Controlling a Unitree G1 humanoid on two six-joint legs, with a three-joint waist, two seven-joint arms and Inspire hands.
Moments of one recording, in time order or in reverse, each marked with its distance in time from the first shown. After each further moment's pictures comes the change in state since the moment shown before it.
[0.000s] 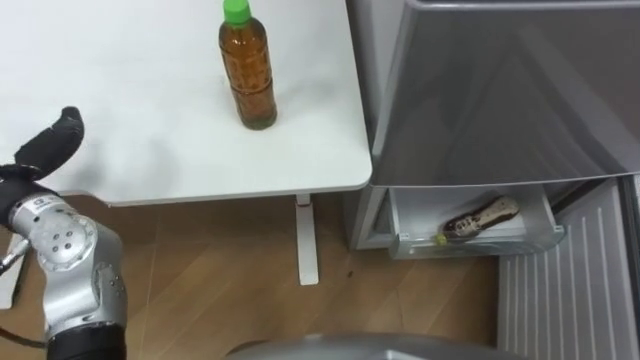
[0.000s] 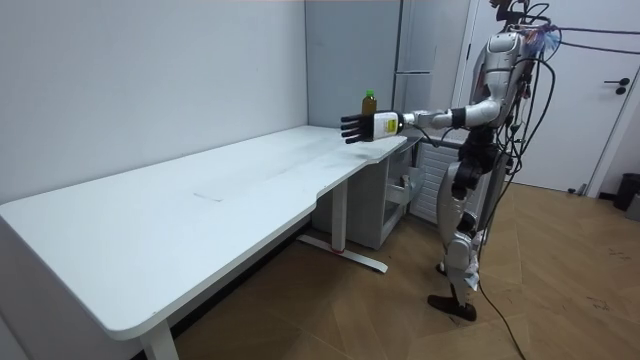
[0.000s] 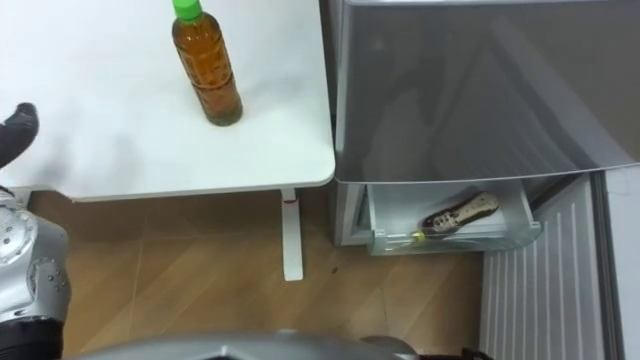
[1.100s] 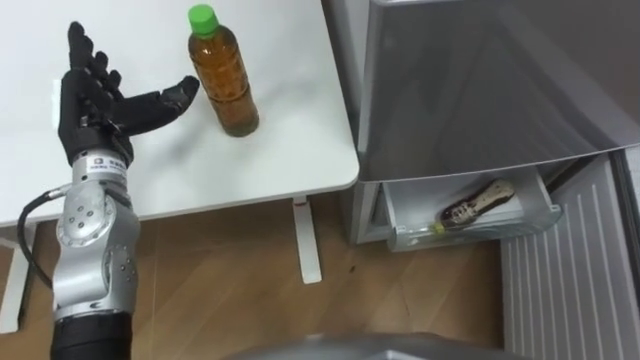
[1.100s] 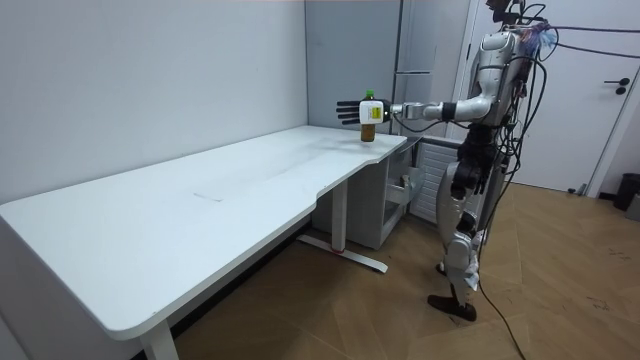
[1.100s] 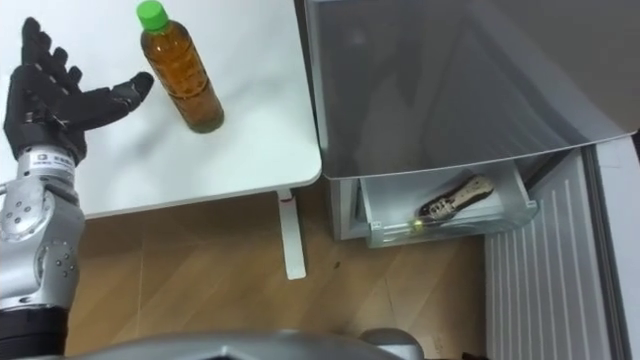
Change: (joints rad) left arm -0.029 0.025 -0.095 -0.095 -0.020 0.138 -0.455; right arm 0.000 -0.028 -0.009 0.034 -0.118 0.025 0.050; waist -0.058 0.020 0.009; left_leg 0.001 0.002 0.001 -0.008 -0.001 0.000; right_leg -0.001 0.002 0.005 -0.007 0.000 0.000
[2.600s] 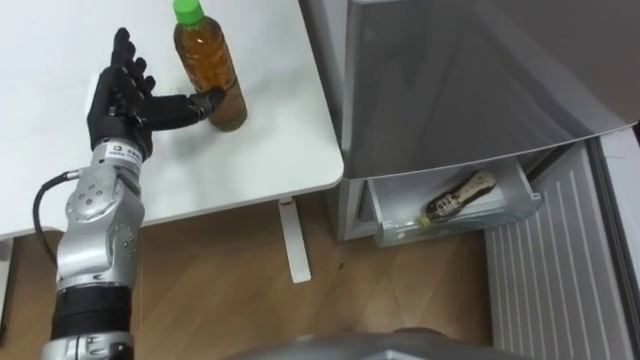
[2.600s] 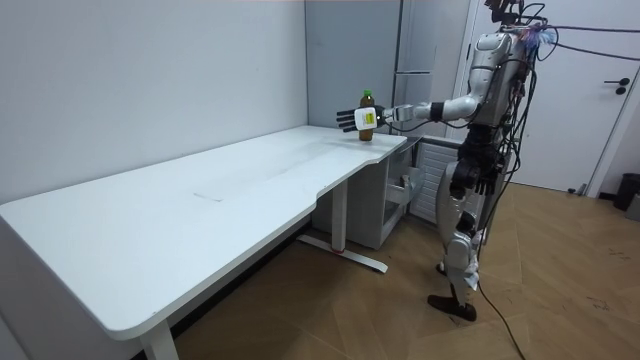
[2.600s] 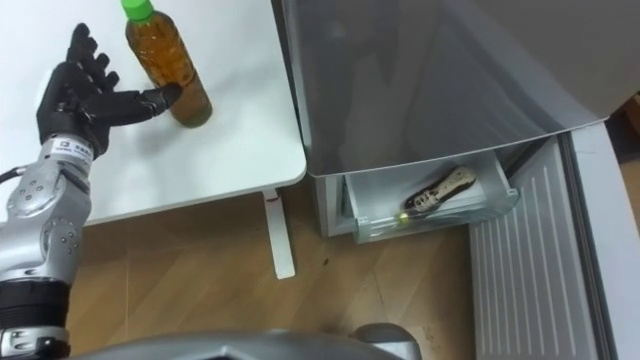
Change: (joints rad) left arm -0.109 0.036 -0.019 0.136 0.012 0.101 -0.098; right arm -0.006 0.003 0.007 -0.004 -0.152 0.087 -0.018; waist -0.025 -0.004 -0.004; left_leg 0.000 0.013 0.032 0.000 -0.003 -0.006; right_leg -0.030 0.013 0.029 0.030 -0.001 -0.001
